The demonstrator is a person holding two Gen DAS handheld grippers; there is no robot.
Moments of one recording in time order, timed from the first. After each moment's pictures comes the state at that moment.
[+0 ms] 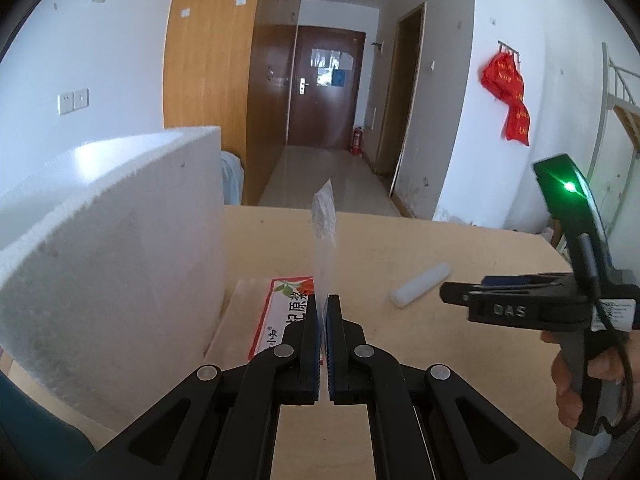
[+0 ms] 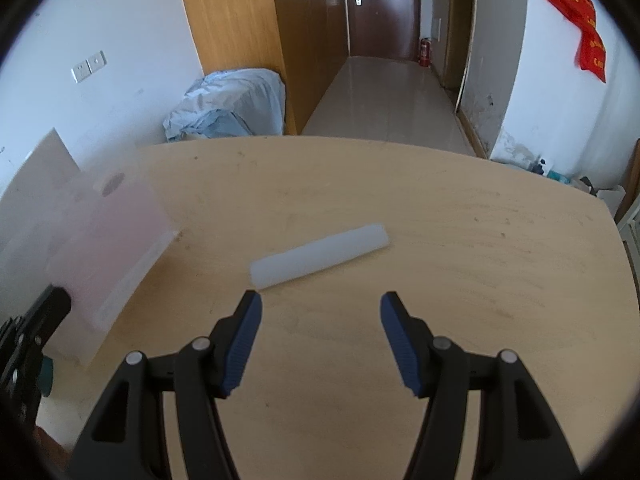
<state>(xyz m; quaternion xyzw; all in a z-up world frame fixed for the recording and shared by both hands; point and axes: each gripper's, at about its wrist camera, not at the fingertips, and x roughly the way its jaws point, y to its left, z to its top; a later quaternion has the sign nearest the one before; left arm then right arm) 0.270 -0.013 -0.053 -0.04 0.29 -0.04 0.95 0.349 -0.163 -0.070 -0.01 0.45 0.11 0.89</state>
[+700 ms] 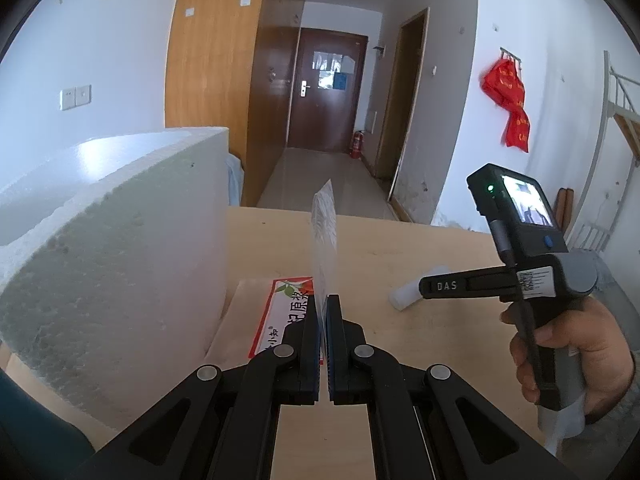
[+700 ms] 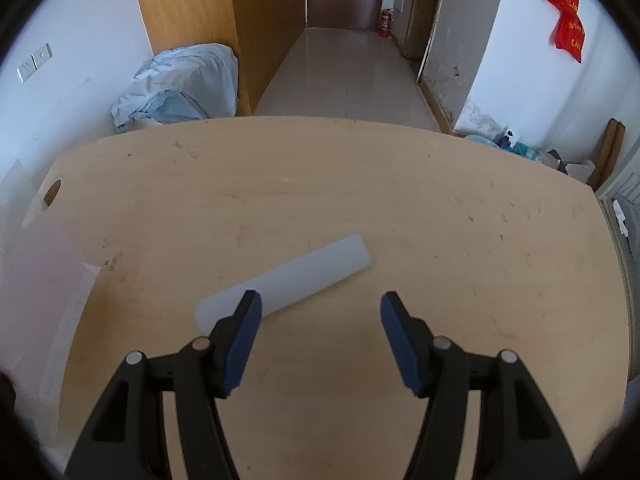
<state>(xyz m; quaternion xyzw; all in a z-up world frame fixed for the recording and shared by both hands) 0.259 0.001 -0.057 -0.05 0.28 -0.04 0.96 0.391 -0.158 -0.083 -0.02 0.49 0.03 0.87</state>
